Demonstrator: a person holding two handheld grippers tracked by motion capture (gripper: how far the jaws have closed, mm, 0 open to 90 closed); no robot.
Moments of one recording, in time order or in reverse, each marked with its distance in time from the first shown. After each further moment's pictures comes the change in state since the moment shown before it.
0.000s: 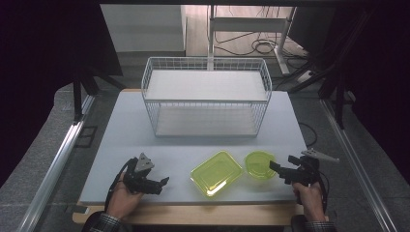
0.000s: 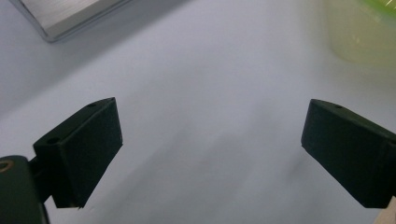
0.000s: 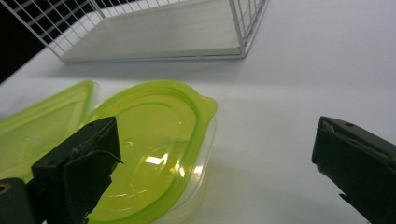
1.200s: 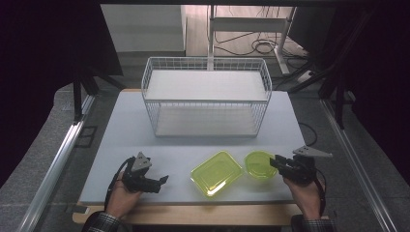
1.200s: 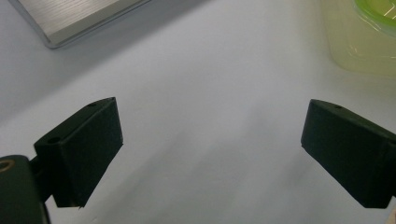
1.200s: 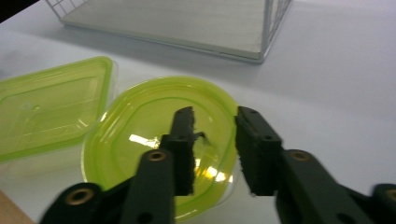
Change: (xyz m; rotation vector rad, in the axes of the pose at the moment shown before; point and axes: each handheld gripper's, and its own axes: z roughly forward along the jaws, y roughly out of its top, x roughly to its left) left arm 0.008 -0.004 0.002 -0.037 -0.017 -0.002; right arm 0.032 0.018 -0.007 0.087 -0.035 -0.188
